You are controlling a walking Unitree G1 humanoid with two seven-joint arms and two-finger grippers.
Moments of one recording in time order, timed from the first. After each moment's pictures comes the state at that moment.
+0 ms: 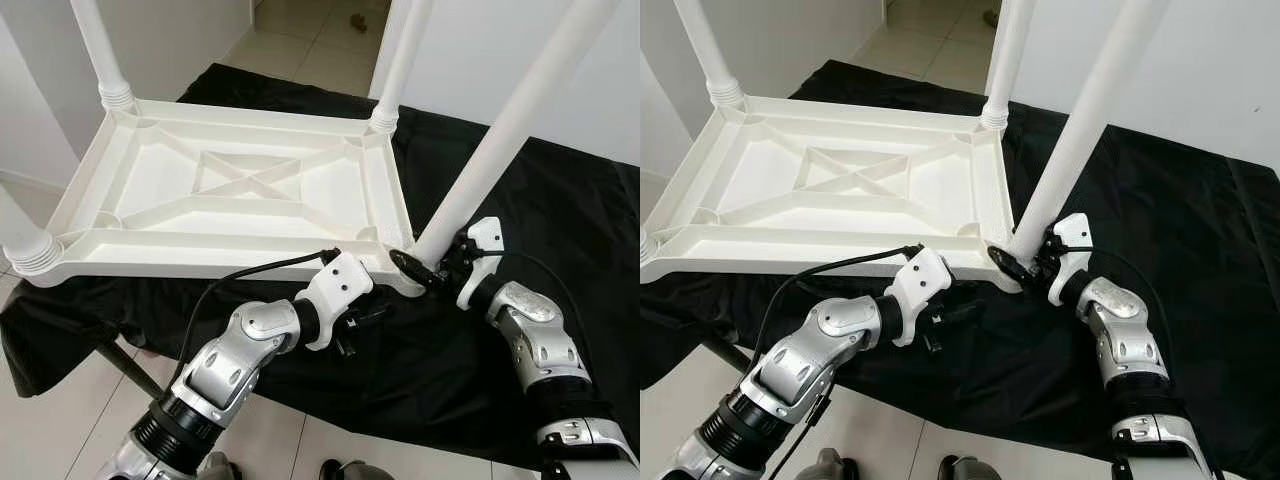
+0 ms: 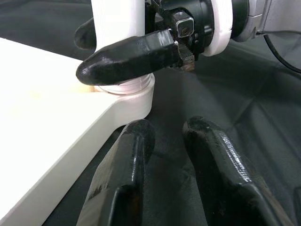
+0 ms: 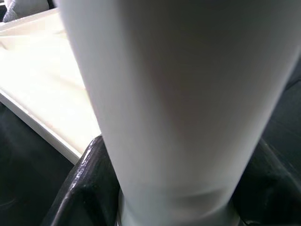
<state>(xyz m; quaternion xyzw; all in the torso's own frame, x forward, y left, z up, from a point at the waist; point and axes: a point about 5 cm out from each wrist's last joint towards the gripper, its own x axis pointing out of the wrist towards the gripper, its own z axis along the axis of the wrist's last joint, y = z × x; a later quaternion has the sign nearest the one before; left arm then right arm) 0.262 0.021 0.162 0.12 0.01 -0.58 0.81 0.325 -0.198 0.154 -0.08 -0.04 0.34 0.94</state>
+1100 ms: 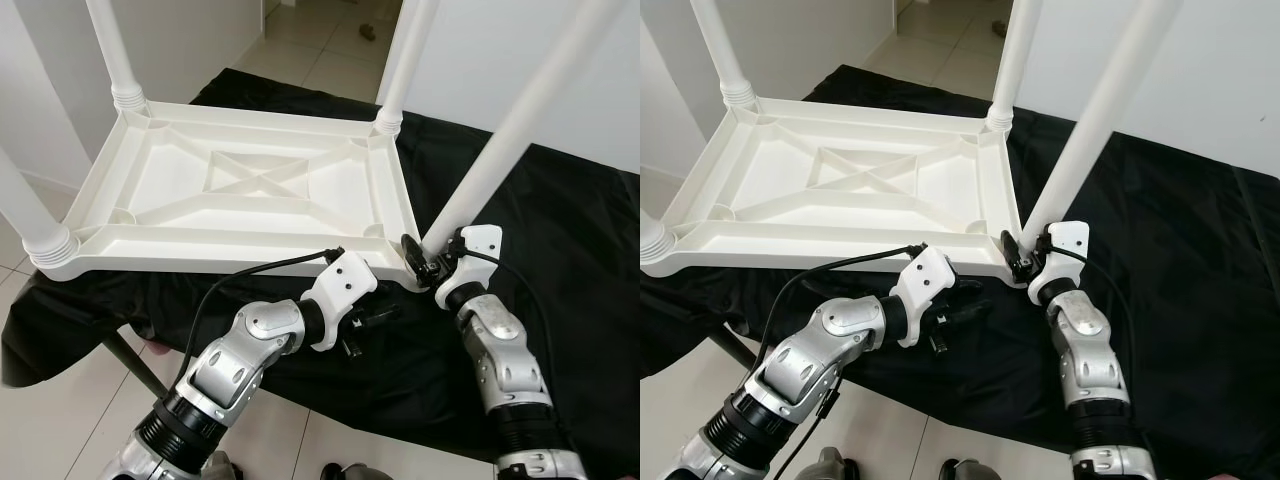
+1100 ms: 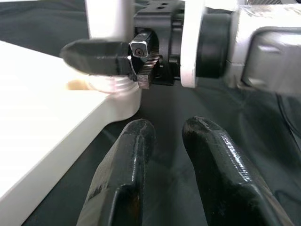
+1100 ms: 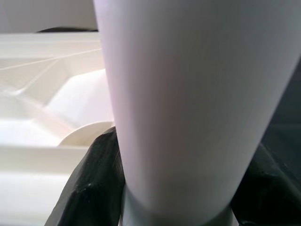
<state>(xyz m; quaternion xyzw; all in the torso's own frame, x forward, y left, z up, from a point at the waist) 0.260 0.015 0.163 0.10 0.01 -0.59 0.80 0.309 -0.177 0.146 -0.02 -0.06 0.01 1.00</state>
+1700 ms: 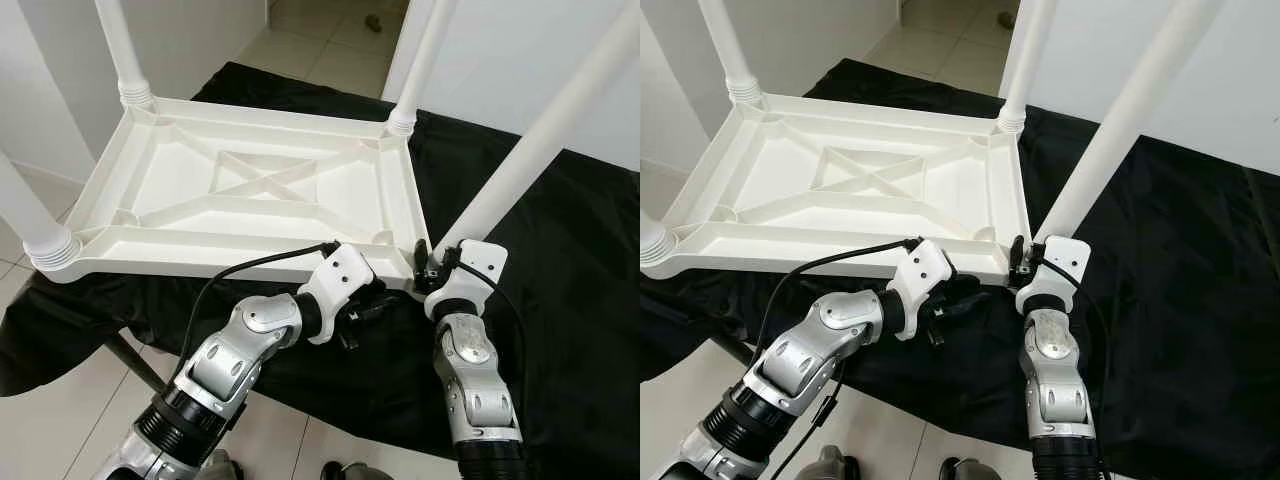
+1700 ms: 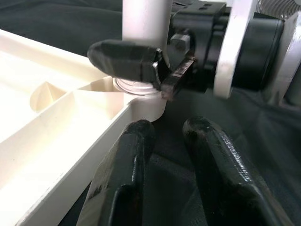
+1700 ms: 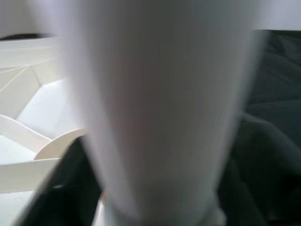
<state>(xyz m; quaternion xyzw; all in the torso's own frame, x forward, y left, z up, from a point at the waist) 0.267 0.019 0.166 0.10 0.01 -0.58 0.81 0.292 -0.169 0.150 0.00 -0.07 -0.04 1.00</state>
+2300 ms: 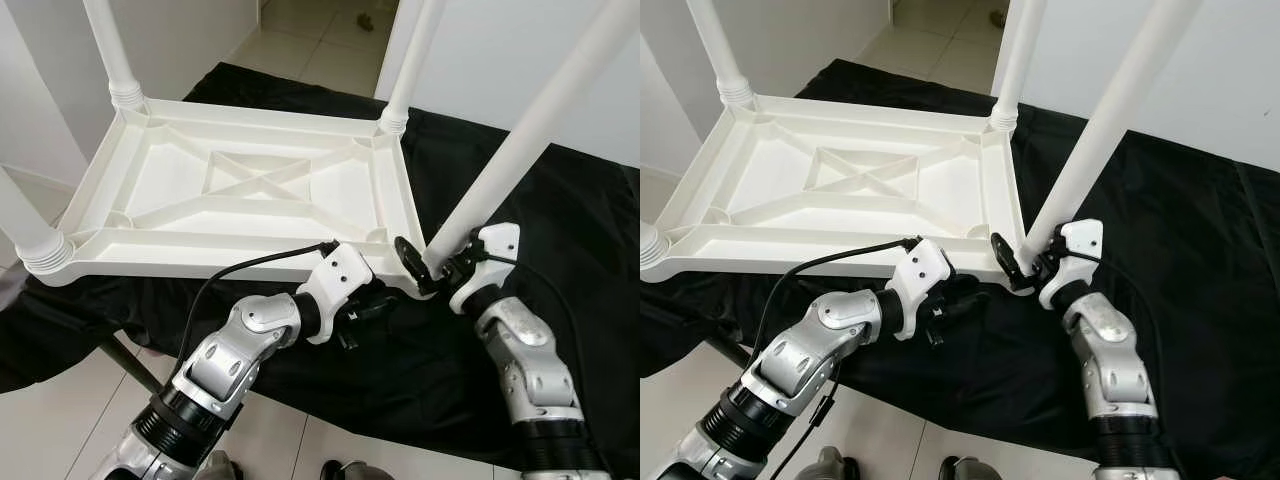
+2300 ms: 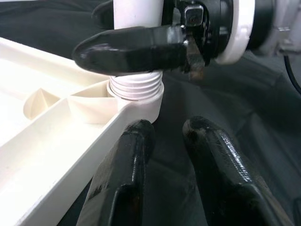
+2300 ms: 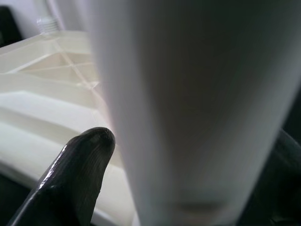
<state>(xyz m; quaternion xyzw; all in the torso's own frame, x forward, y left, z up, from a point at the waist) 0.265 0.019 0.169 0.10 0.01 -0.58 0.81 0.304 -0.196 0.169 -0.05 -0.07 0.23 0.97</state>
